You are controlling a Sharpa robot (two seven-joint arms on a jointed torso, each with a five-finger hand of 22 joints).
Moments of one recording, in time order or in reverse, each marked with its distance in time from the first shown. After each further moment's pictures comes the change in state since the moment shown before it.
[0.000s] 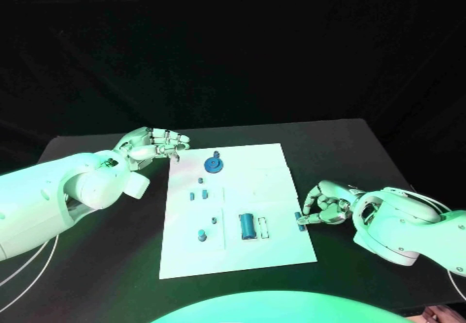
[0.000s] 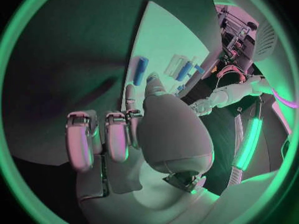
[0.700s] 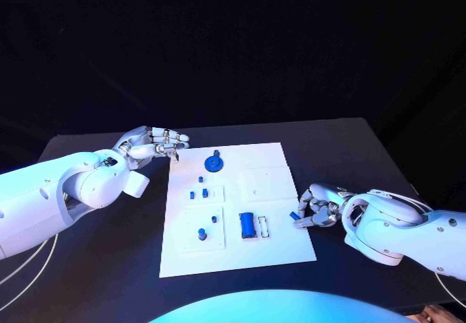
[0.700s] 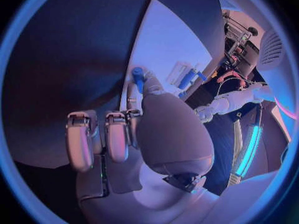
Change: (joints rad) left arm 0.000 -0.005 0.000 0.003 0.001 0.000 0.000; left_hand 0.000 0.000 0.000 0.000 0.000 0.000 0.000 0.000 0.001 0.000 0.000 0.000 0.000 0.000 0.000 0.000 0.000 0.000 0.000 0.000 0.000 0.000; right arm -0.032 0.069 0.007 -0.042 -0.052 0.005 -0.025; right_hand 0.085 0.001 0.074 -0.026 -0.017 0.028 -0.006 -0.001 0.112 0.004 -0.004 0.000 0.001 -0.002 -0.002 0.000 0.000 0.000 0.000 0.000 0.004 0.000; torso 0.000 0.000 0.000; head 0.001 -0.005
